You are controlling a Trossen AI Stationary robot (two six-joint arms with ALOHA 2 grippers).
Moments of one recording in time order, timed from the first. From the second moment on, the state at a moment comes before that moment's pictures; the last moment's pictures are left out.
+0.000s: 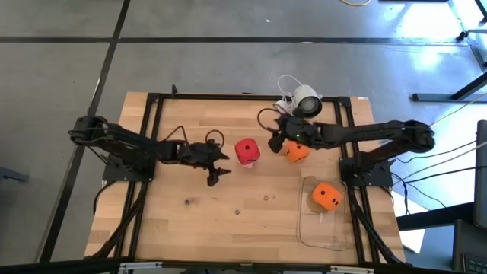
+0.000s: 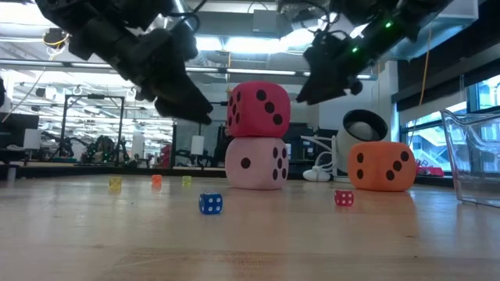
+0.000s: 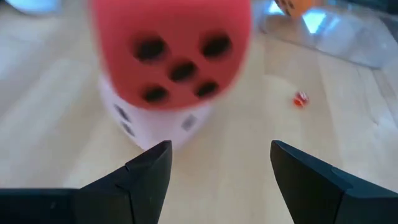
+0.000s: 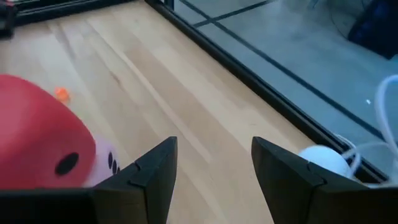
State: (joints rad) left arm 0.02 1.28 0.58 0.22 -0.11 -0.22; right arm -0.12 1.32 0.79 -0.09 0.47 0.24
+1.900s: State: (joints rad) left arm 0.75 1.40 0.45 0.69 0.84 0.14; right arm 0.08 1.49 0.68 0.13 0.20 0.51
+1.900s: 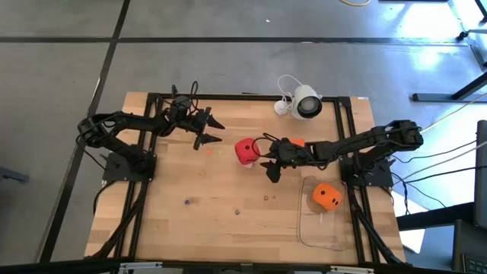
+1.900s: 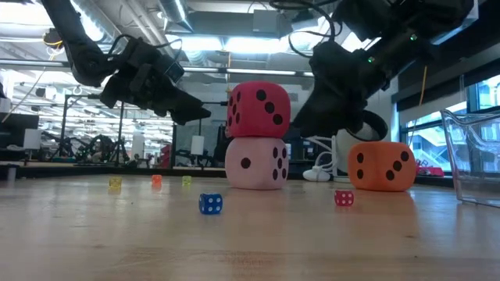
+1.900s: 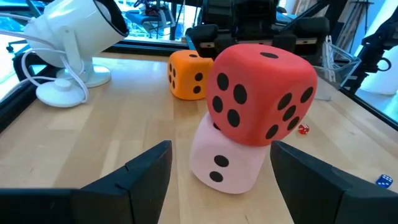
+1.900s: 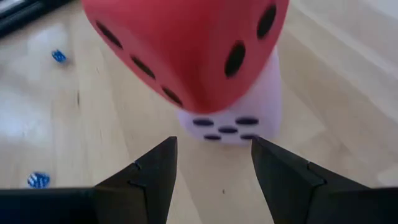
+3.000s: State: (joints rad) left arm 0.65 1.40 0.45 0.72 0.79 0.14; right arm 0.07 1.49 0.68 0.24 0.30 0.49
